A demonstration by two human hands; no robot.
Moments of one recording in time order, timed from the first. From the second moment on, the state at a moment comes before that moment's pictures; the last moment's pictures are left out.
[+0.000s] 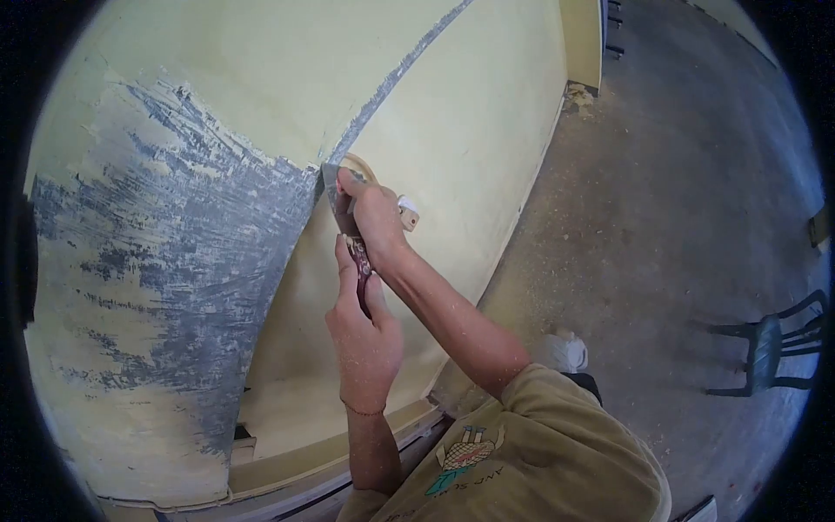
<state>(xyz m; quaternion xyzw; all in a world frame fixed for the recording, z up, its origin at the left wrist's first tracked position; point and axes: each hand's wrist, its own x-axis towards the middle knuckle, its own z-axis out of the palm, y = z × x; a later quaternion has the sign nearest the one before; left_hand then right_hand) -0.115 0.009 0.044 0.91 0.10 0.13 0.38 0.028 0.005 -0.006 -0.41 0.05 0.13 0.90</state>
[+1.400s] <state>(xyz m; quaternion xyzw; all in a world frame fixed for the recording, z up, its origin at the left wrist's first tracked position) -0.102 -0.009 -0.023 0.85 0.14 0.19 0.48 0.031 -0.019 -0.005 -0.47 -0.03 0.07 0.88</state>
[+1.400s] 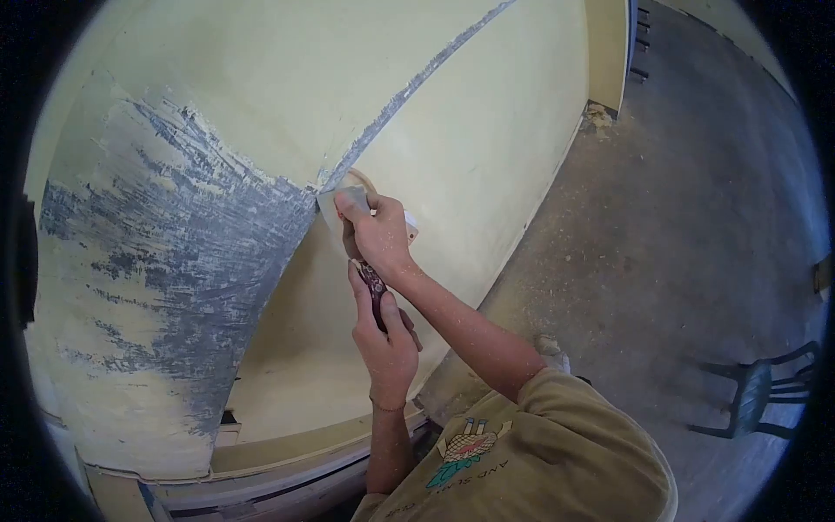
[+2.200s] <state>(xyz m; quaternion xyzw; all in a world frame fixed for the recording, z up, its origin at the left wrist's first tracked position) -0.111 -0.079 -0.162 0.77 0.09 0.16 0.61 -0.019 -0.192 -0.154 -0.61 -0.15 0.43 0.64</state>
